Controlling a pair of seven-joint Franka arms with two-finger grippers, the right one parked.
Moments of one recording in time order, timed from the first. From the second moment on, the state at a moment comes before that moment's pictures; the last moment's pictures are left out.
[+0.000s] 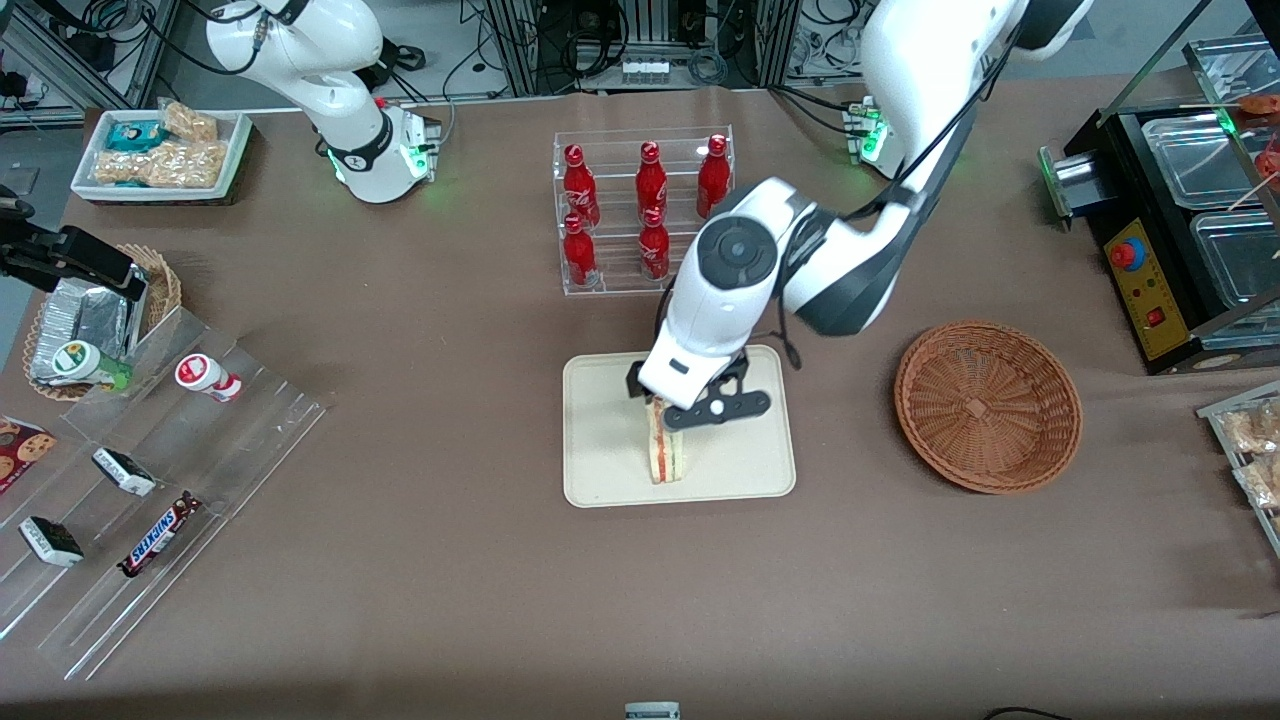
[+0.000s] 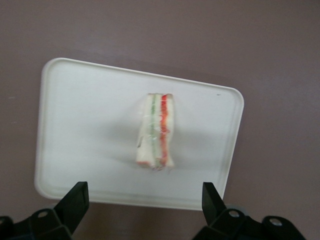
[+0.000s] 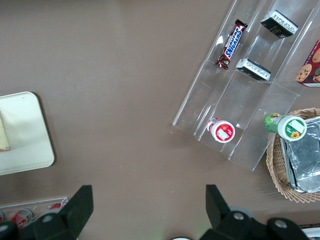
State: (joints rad) arm -0.50 0.52 -0.21 -1.39 0.03 1.98 -0.91
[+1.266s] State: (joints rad) arm -0.01 0.07 -0.19 -1.72 0.03 1.71 -0.25
